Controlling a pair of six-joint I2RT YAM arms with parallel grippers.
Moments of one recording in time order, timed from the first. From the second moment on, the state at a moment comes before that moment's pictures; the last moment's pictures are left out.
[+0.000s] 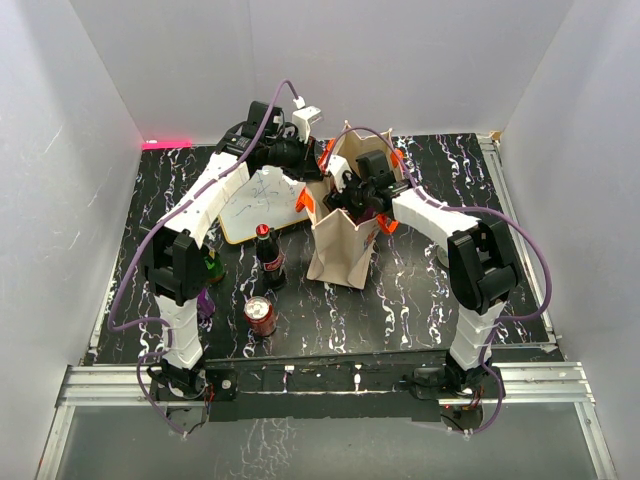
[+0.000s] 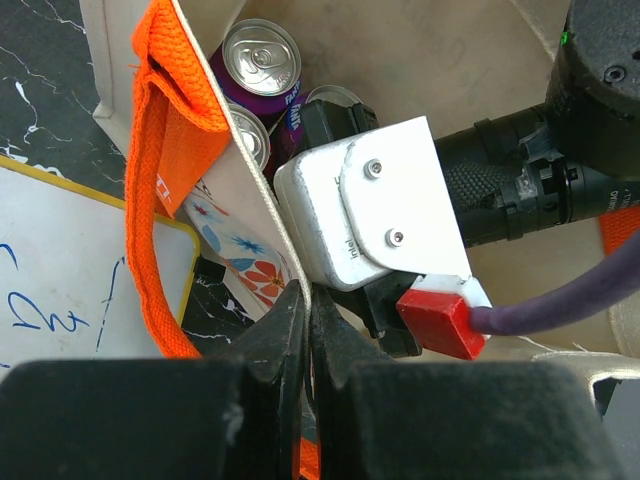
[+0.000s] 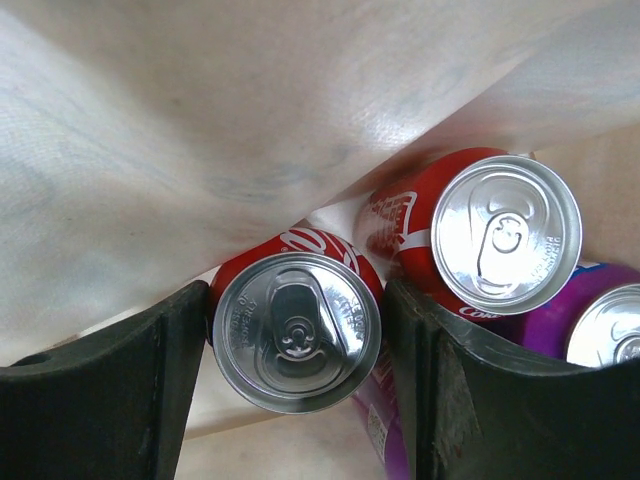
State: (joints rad) left arm -0.43 1.97 1.94 -0.67 0.64 0.05; right arm 0.45 1.86 1.39 -0.26 -0.35 -0.44
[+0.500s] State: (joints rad) left arm -0.43 1.97 1.94 -0.66 0.64 0.05; right arm 0.45 1.86 1.50 -0.35 -0.38 -0.40
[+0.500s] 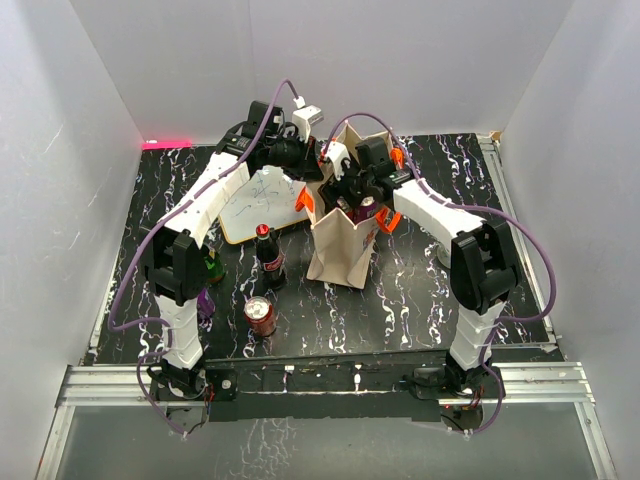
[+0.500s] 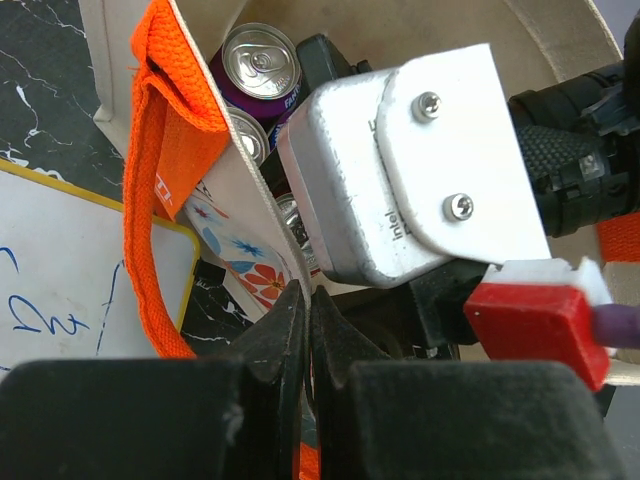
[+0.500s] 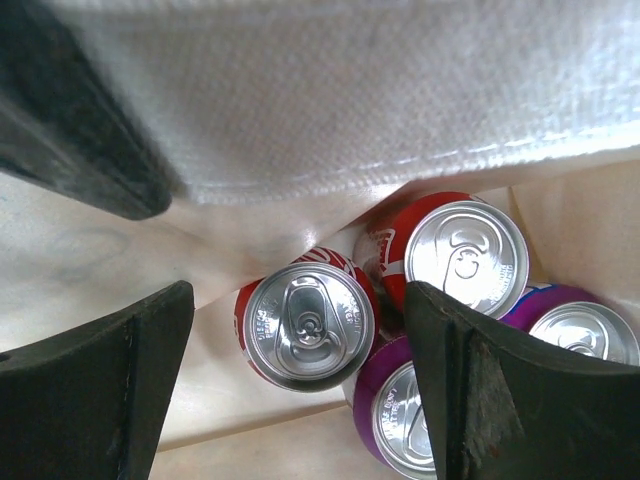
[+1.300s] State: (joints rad) left arm -0.43 1.90 1.94 -0.62 0.62 0.00; right arm 0.42 1.64 1.64 -0.44 -0.37 -0.30
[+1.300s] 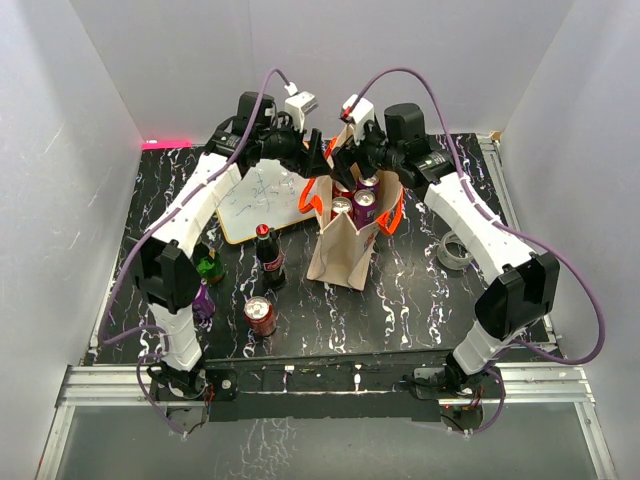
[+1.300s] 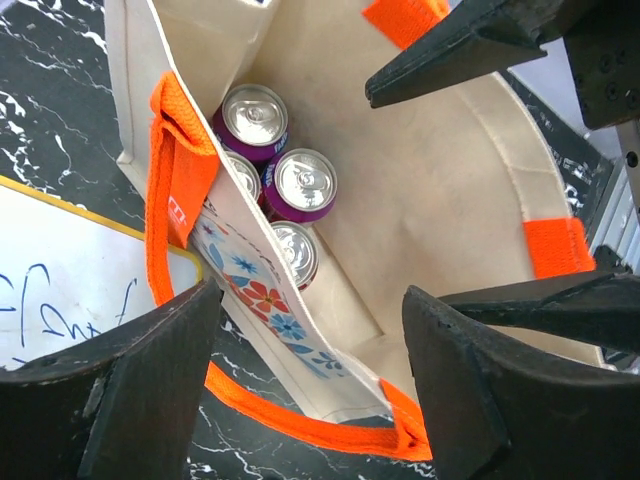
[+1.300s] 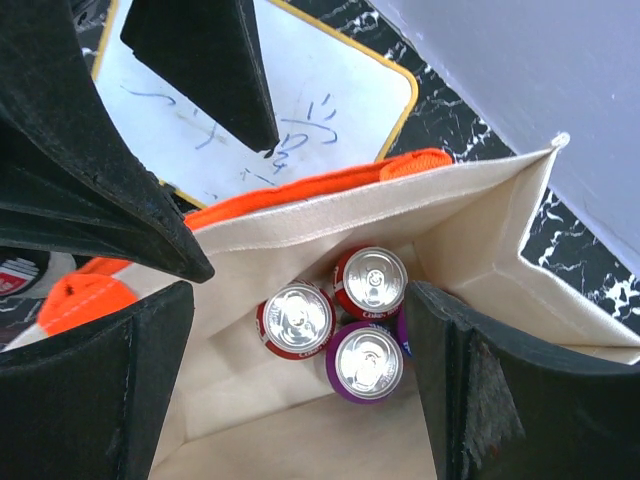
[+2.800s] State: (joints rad) left arm -0.41 1.02 1.06 -1.31 0.48 0.93; right arm 0.45 1.63 1.73 -0.51 -0.26 -0.07
